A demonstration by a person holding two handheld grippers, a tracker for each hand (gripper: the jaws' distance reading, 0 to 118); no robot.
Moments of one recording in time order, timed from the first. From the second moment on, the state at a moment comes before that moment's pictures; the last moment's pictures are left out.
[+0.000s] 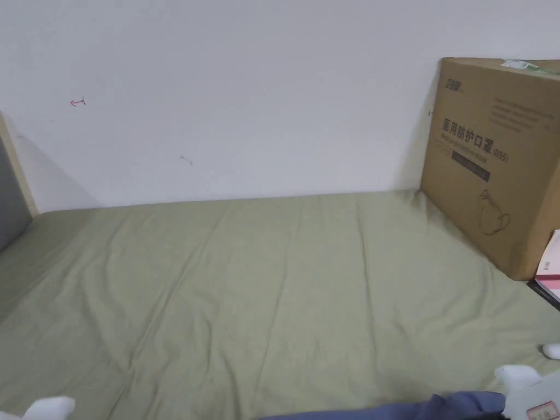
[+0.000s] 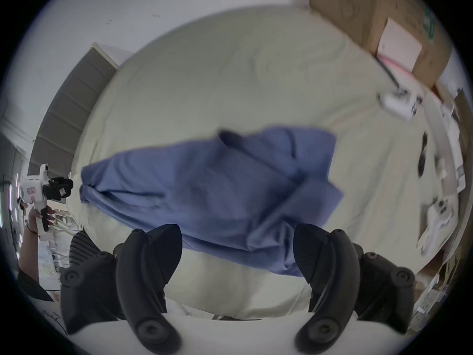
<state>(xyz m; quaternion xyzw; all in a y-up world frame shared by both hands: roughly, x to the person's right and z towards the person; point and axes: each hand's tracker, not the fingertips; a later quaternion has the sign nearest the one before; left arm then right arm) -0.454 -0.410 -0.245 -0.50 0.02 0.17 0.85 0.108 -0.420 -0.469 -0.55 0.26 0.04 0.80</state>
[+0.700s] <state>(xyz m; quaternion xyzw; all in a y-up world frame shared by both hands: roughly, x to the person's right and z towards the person) -0.414 -0.369 -0.217 -0.25 0.07 0.23 0.94 0.075 -0.368 -0.380 -0.21 0.29 -0.18 0.92</state>
